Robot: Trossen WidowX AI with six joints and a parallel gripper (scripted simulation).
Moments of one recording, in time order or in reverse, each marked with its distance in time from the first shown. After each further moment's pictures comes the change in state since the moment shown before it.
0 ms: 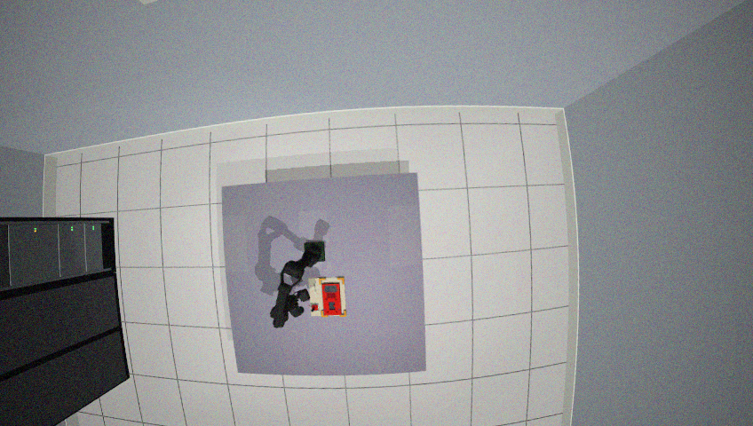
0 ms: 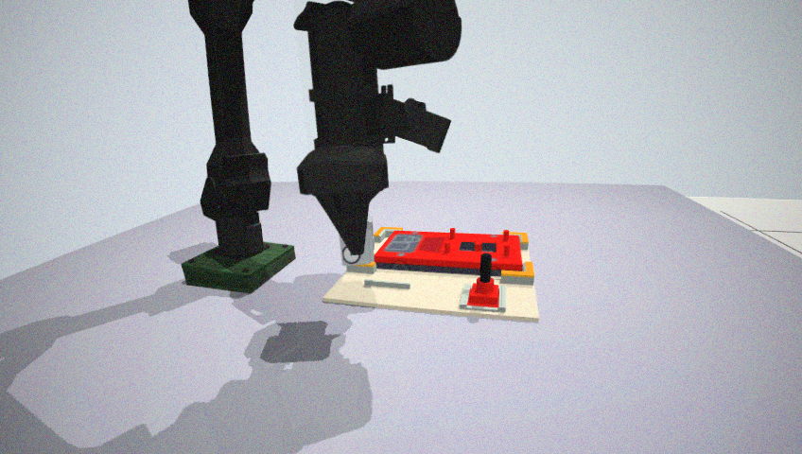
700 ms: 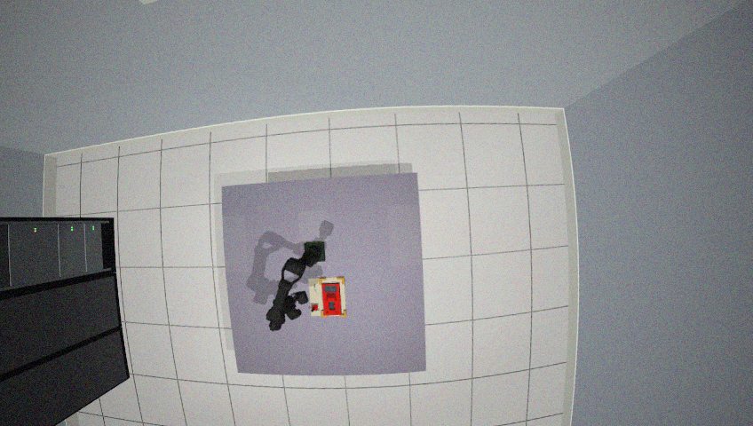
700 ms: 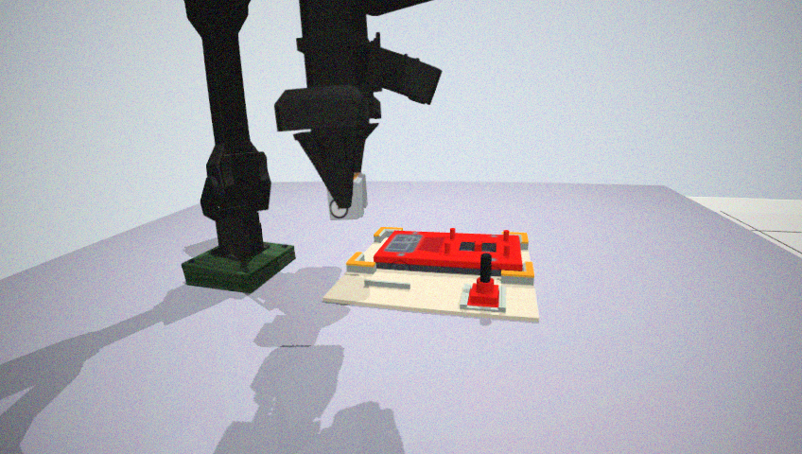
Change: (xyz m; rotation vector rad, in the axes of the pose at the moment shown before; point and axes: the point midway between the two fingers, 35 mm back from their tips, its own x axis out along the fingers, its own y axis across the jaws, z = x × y) arm -0.043 0.007 -0.006 0.074 -0.001 -0.002
